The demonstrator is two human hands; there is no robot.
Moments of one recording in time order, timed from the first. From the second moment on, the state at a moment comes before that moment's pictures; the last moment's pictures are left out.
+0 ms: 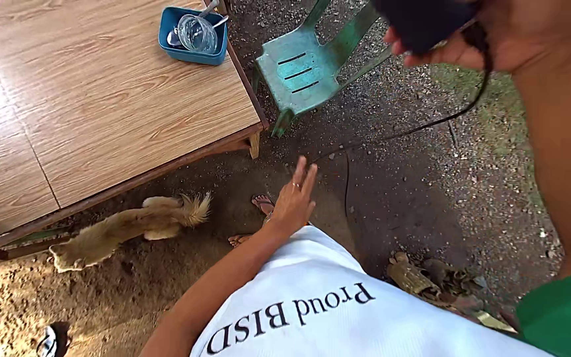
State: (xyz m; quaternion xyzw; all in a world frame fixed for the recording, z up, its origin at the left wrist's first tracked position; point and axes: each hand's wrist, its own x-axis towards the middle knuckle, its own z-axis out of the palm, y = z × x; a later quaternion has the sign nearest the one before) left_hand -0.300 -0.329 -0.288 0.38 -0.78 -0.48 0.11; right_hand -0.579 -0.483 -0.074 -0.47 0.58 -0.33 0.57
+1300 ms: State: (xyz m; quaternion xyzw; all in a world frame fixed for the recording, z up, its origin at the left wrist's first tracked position) left_hand -0.269 -0.371 -0.302 0.23 -0.86 -0.43 -0.16; right_hand -0.461 -0.322 -0.292 -0.47 0.46 0.15 0.73
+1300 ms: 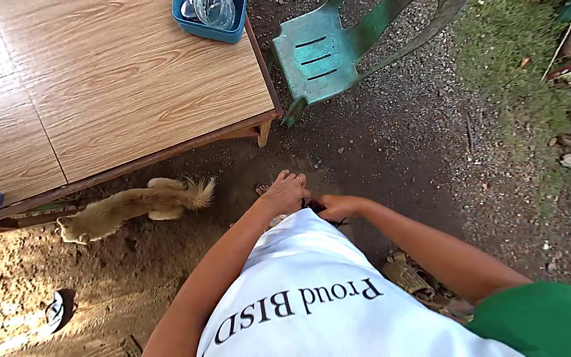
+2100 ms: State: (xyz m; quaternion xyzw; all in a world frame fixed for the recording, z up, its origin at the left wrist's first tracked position) left_hand -0.267 -0.356 -0.280 0.16 -0.77 -0.61 -0.14; right_hand -0.469 -0.319 -0.283 -0.50 0.46 0.18 0.71
